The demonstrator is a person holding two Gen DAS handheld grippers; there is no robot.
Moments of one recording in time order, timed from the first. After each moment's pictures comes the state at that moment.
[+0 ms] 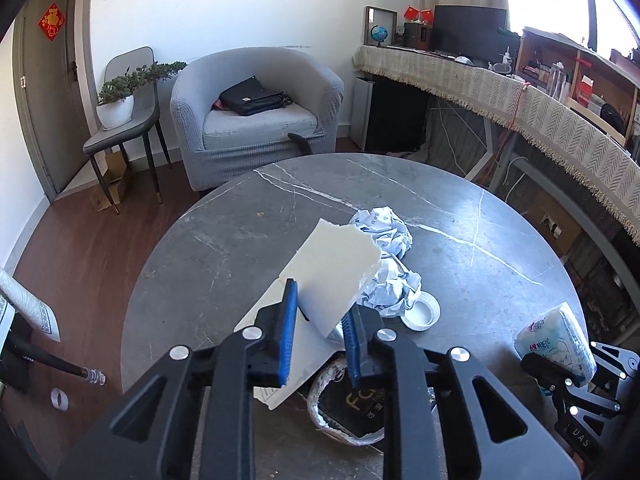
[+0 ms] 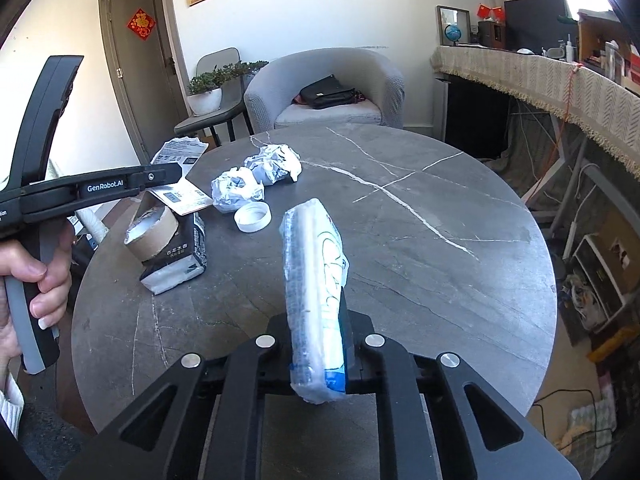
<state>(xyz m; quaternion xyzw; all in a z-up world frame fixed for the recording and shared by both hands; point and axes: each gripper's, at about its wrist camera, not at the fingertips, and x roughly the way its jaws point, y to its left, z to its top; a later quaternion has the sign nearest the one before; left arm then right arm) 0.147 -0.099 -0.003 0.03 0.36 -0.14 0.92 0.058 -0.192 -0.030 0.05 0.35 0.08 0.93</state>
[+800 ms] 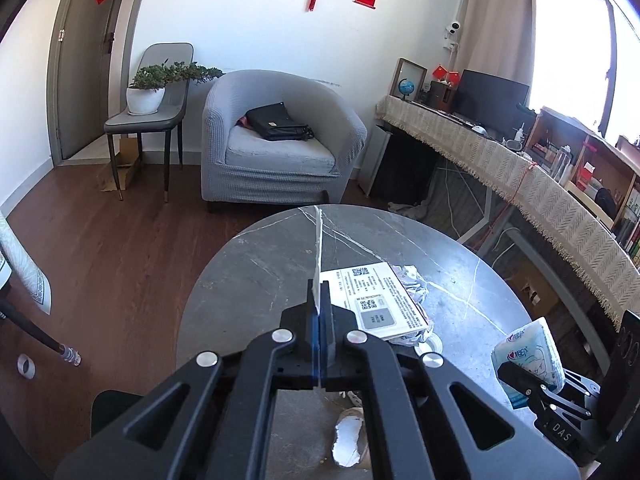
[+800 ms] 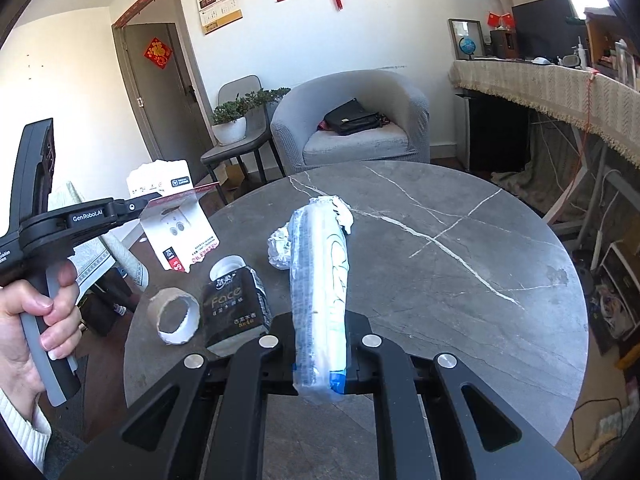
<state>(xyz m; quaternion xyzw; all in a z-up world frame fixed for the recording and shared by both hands) 0.130 -0.026 0.035 -0.08 0.31 -0.13 0.94 0.071 -0.162 0.007 0.08 0.31 0.12 0.94</state>
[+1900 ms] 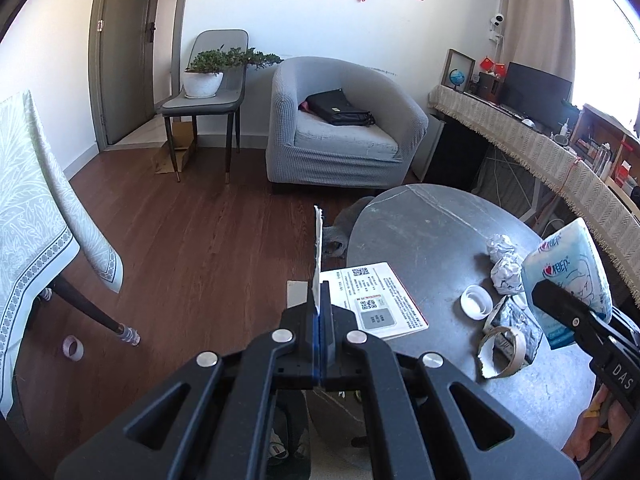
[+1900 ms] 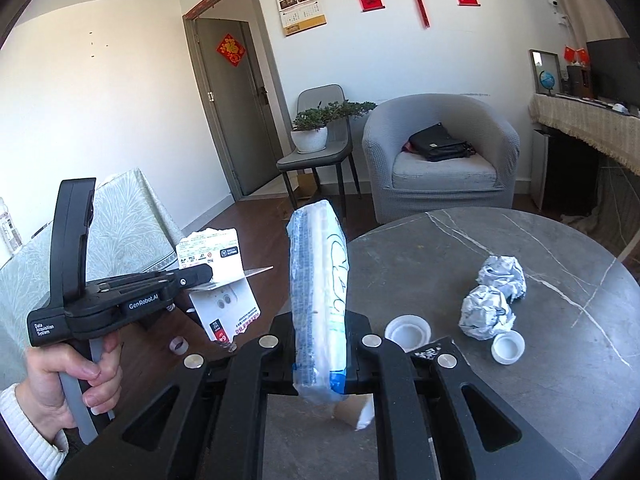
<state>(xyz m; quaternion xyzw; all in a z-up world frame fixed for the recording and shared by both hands) 0.098 0.096 0.016 -0.06 0.35 -0.05 0.94 0.095 -0.018 0.036 0.05 0.27 0.24 0.93</state>
